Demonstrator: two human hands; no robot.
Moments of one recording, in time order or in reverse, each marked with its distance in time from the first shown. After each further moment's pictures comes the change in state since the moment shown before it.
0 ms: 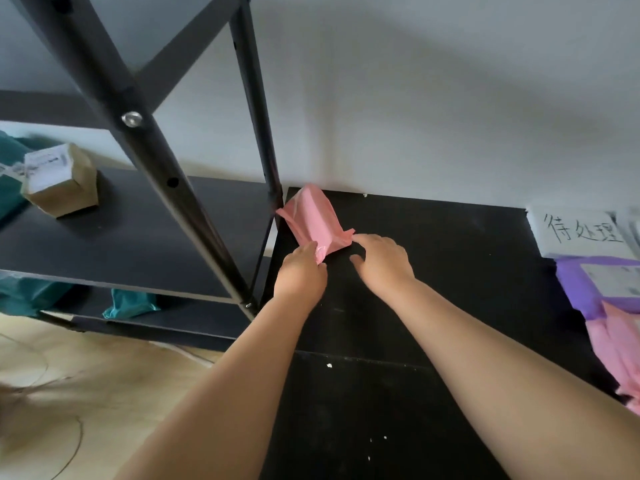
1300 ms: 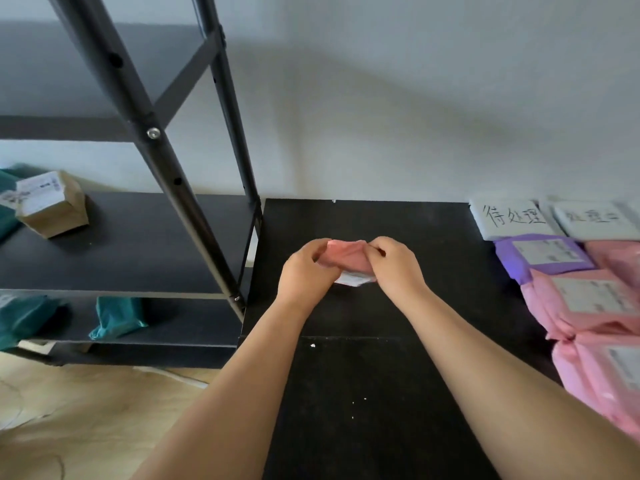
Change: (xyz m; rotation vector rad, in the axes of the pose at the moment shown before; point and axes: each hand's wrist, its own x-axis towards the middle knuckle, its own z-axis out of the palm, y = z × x) left_hand -0.085 0.041 -0.024 -0.468 -0.002 0.180; right_hand -0.092 0.017 -0.036 0.424 0.267 0.192
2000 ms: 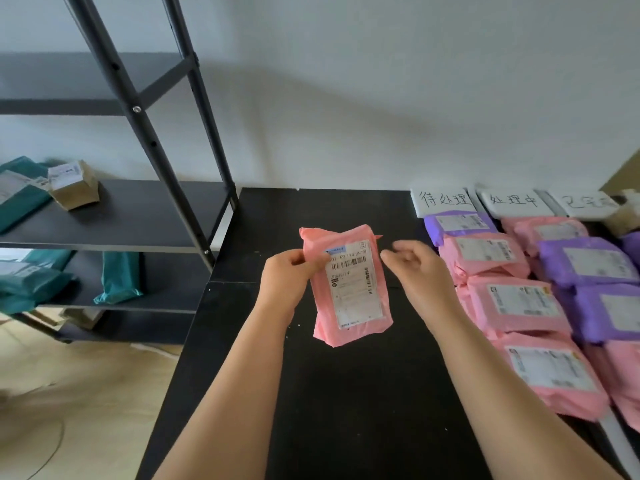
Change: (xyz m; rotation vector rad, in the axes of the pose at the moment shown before) left_hand -0.210 0.100 0.075 -0.316 0.071 -0.184; right_hand -0.206 0.096 -0.165 0.317 0.098 0.034
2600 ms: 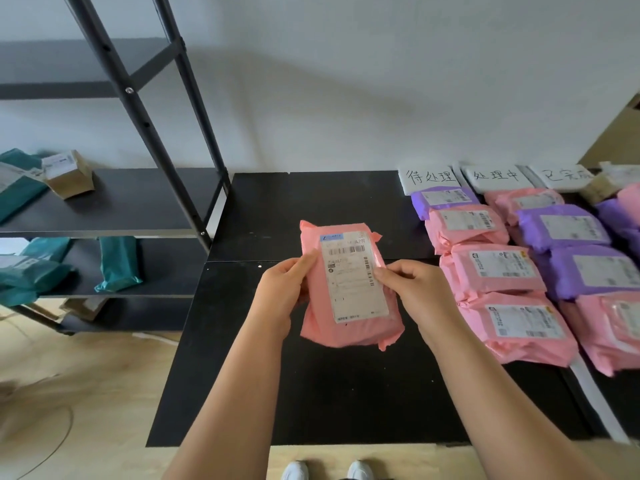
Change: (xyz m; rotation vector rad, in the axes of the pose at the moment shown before) left_hand -0.068 -0.029 0.005 -0.193 -0.082 -0.169; right_hand -0.079 0.024 -0.020 0.076 -0.113 0.101
